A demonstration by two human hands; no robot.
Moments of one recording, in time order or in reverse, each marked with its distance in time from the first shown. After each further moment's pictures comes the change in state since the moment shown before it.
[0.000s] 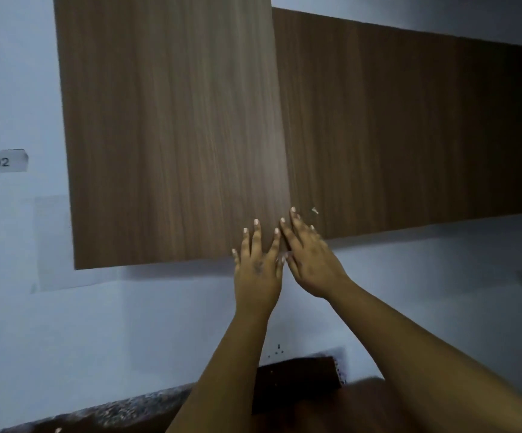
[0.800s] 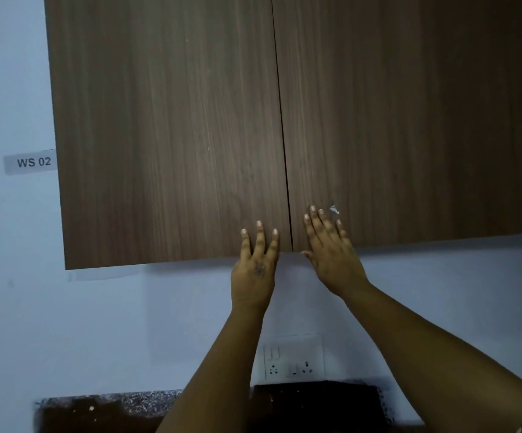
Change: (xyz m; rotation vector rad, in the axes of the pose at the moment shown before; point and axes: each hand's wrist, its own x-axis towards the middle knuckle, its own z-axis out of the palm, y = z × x) left_hand 0.066 -0.037 0.106 0.516 0.029 -0.060; right_hand 0.063 0.118 0.124 -0.107 0.079 -0.053
